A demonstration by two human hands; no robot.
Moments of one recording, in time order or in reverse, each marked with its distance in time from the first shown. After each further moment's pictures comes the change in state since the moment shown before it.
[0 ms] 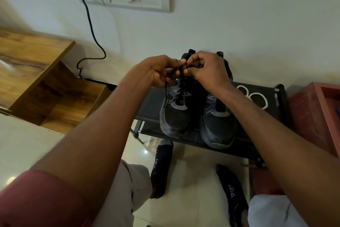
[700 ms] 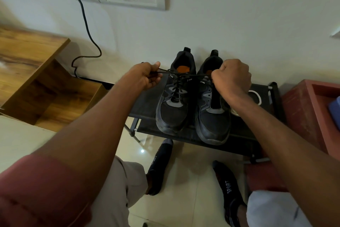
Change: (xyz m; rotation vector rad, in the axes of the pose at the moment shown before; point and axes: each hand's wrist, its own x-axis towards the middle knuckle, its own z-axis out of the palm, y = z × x) left_hand 0.027 -0.024 -0.028 -0.194 0.356 0.056; right_hand -0.036 -0.006 -0.039 -0.448 0.318 0.382
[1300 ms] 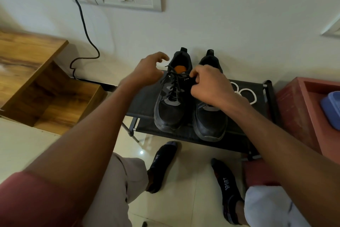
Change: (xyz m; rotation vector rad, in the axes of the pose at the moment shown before) left_hand -0.022 0.000 0.000 1.070 -0.053 0.769; right_hand -0.026 -0.014 -0.003 -0.113 -0.408 -0.389
